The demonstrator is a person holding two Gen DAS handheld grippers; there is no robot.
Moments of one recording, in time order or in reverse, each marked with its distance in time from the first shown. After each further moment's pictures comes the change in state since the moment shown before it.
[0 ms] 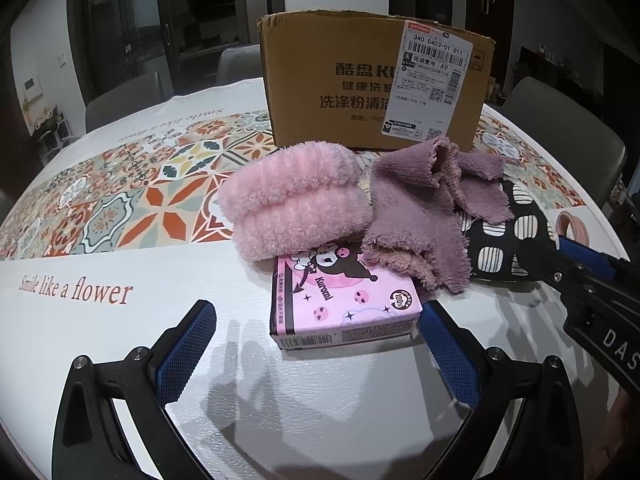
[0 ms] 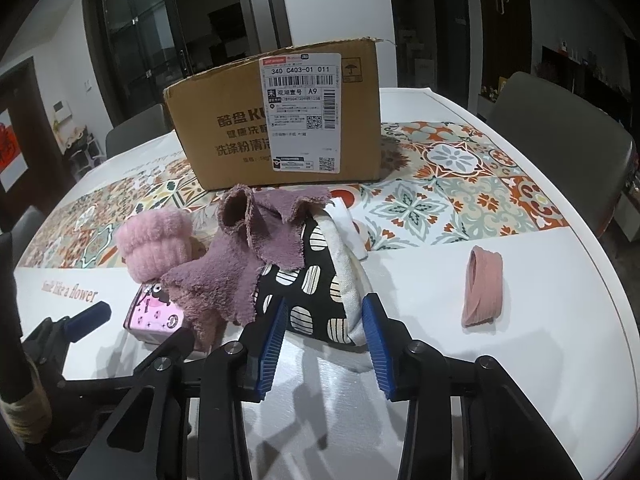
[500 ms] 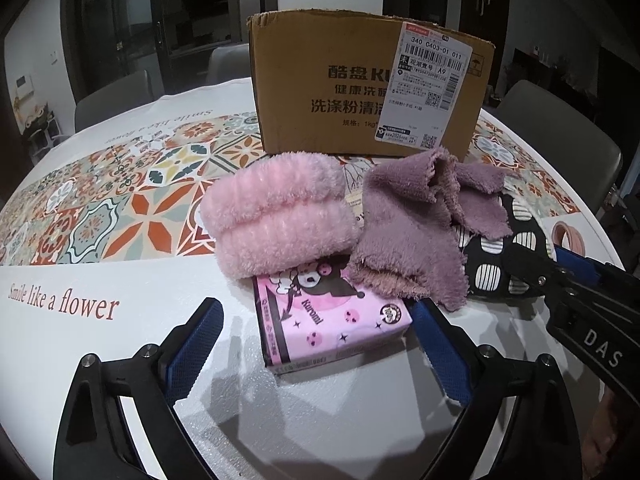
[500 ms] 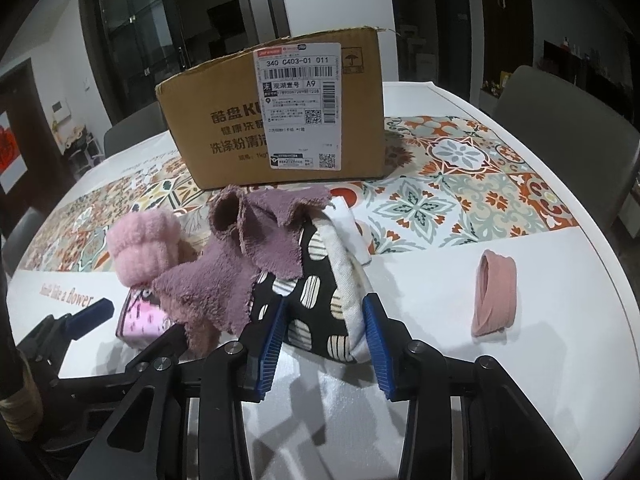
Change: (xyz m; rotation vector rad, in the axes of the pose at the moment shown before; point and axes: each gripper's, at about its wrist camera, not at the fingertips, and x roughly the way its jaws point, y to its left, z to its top) left arm 0.007 0.000 0.014 -0.004 0.004 -0.045; right arm 0.015 -0.005 0.008 0.013 0.012 0.007
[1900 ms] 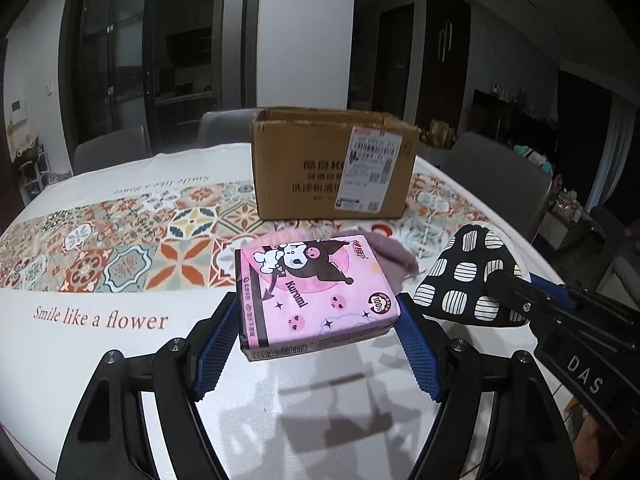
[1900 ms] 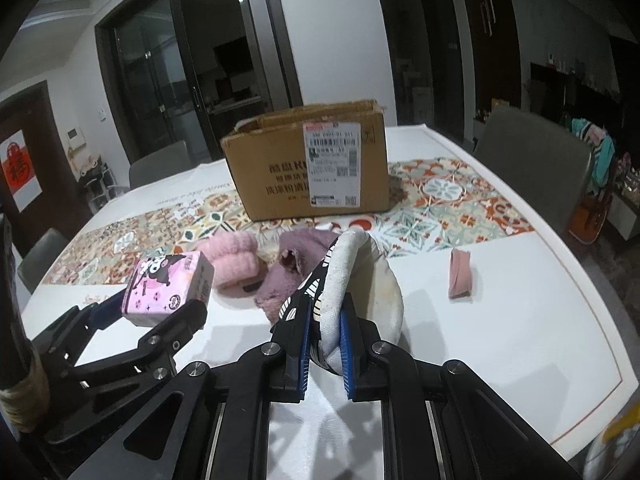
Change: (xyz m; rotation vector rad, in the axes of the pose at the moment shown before) left arm -0.120 0.017 -0.009 0.036 -0.207 -0.118; right arm -0.120 0.038 -0.027 0.021 -0.159 0.015
